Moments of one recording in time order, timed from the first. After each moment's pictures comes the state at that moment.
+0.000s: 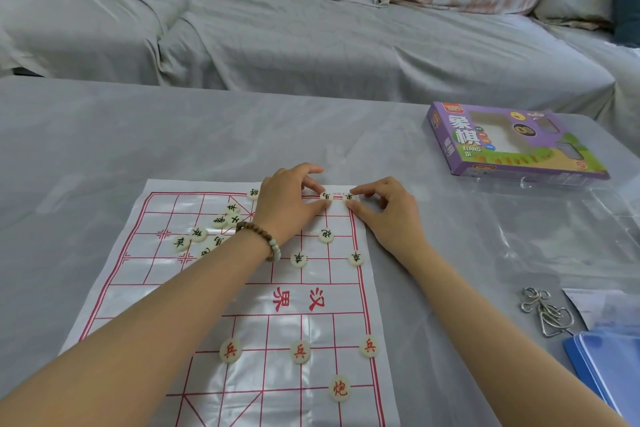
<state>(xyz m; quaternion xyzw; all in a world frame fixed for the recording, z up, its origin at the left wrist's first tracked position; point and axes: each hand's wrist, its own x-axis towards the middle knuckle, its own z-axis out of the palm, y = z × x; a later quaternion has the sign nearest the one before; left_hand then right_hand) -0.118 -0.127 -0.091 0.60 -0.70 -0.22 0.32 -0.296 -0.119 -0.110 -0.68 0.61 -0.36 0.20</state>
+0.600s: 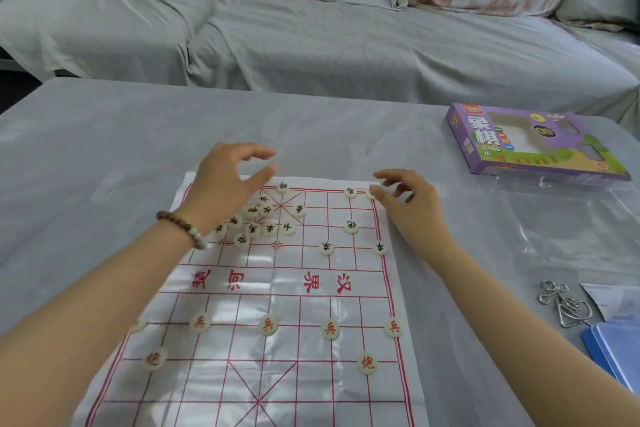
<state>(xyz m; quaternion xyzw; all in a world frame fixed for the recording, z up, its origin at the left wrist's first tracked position) -0.013 -0.093 -0.052 0.62 -0.68 -0.18 0.36 -0.281 -0.100 -0.087 -0.64 0.60 -0.41 0.26</state>
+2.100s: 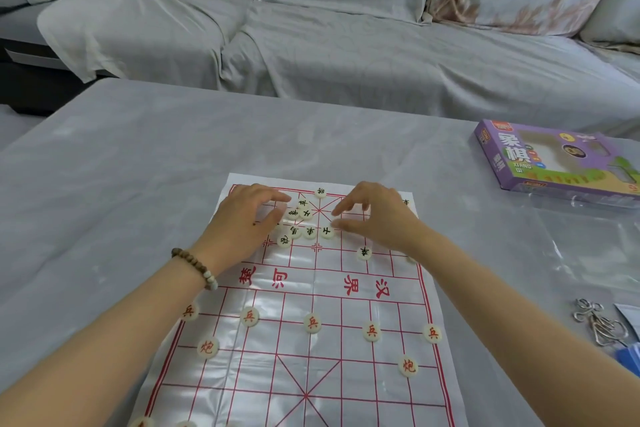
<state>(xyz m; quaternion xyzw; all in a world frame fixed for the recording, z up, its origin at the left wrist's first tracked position) 0.024 -0.054 -0.079 0.62 -0.71 -0.19 0.26 -0.200 -0.099 -0.060 -0.82 0.51 -0.15 0.20</state>
